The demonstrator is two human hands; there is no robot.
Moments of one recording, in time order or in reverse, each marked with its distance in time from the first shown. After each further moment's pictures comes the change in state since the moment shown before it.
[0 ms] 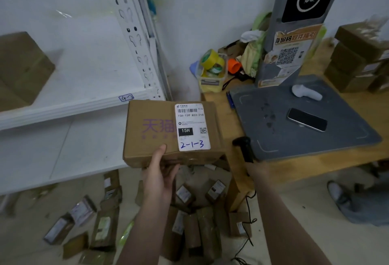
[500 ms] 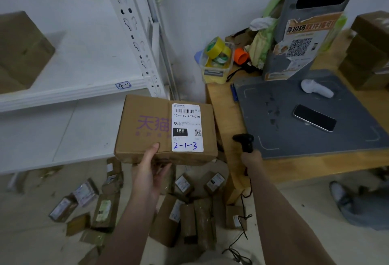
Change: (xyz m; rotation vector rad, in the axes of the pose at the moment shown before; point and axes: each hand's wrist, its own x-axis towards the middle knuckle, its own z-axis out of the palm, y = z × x) left_hand 0.011 -0.015 -0.013 0.054 0.020 0.045; right_hand 0.042 -0.014 0.014 -0.174 -0.117 -0.009
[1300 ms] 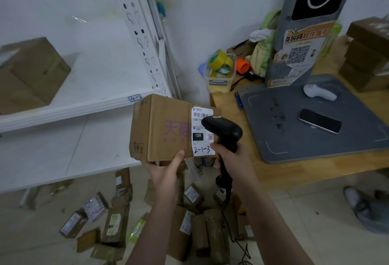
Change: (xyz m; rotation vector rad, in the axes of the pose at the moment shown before) left_hand 0.012 -0.013 0.001 0.293 -0.022 0.355; right_hand -0.187 -0.073 0.005 0.522 -0.389 -0.330
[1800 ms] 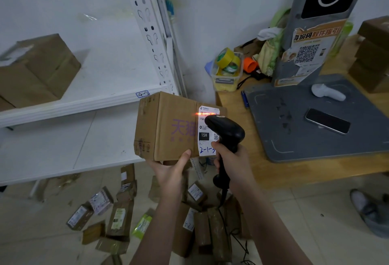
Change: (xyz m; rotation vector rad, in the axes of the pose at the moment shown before) left_hand -0.015 0.003 -0.006 0.015 0.008 0.090; right_hand -0.009 0.011 0.015 0.042 0.014 -0.006
